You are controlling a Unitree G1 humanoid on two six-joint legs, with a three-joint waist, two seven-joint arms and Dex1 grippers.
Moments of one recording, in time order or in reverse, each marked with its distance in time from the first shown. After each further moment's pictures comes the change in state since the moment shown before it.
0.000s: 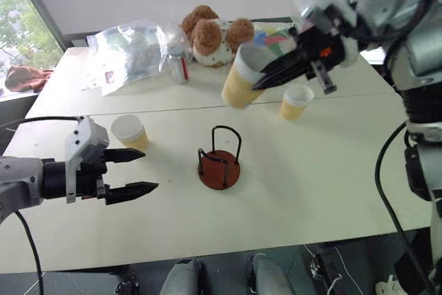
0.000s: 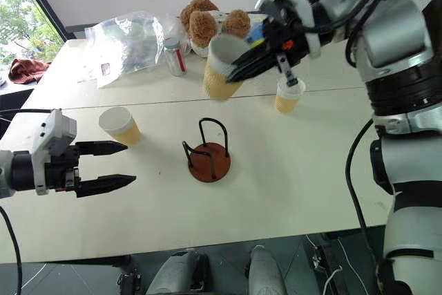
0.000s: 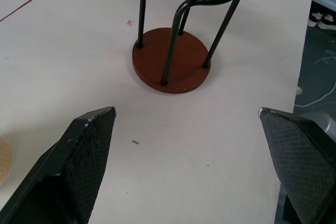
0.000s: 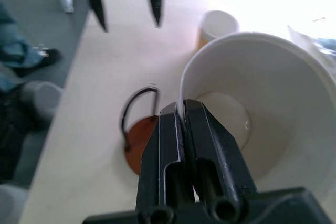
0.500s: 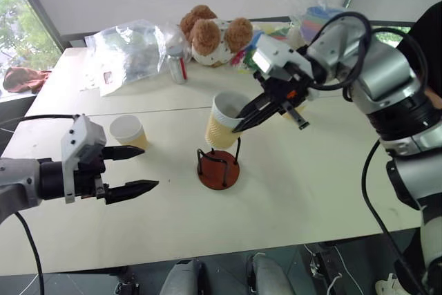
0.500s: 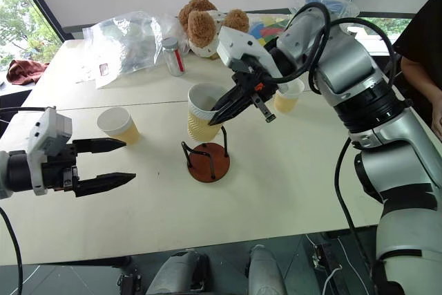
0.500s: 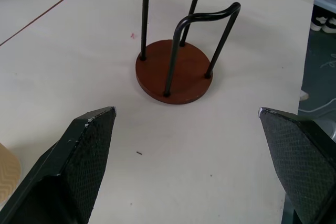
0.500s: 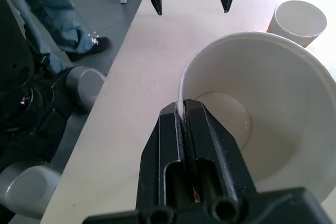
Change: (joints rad) left arm 0.003 -0.018 0.025 -0.038 -0.034 0.004 0.045; right arm 0.041 0.060 0.147 0.017 0.008 -0.115 0.001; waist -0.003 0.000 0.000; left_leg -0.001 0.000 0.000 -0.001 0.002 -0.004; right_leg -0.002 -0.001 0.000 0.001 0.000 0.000
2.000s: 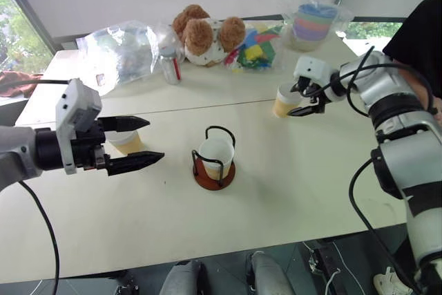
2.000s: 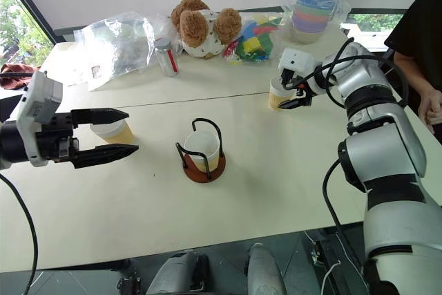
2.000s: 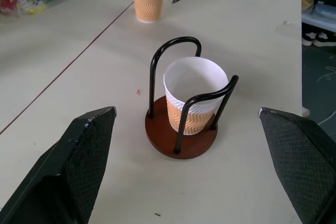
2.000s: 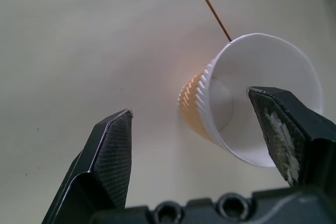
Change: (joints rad) left arm -0.255 0.038 -0.066 0.088 -0.089 0.038 0.036; right arm -0.063 0.130 -0.146 1.086 -0.770 -0.476 -0.441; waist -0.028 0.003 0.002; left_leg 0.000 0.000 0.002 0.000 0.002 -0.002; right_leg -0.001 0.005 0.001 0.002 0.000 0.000
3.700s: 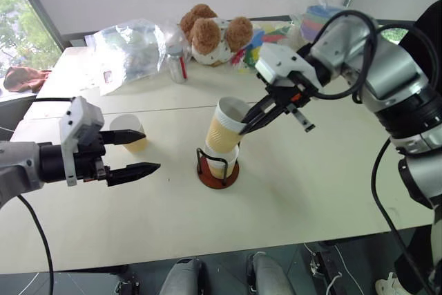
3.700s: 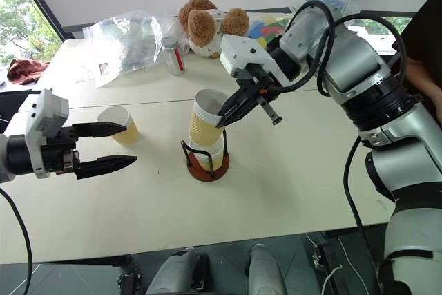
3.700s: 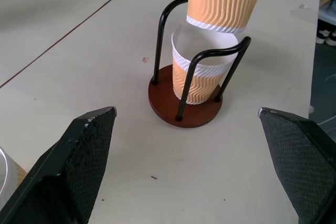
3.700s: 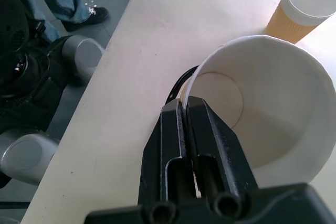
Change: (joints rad) left arm 0.119 -0.025 0.014 -0.012 0.063 -0.024 -0.019; right arm 0.028 -0.199 0.215 -1.088 0.782 0.382 0.441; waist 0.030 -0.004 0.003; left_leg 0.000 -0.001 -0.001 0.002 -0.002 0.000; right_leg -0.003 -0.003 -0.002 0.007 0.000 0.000
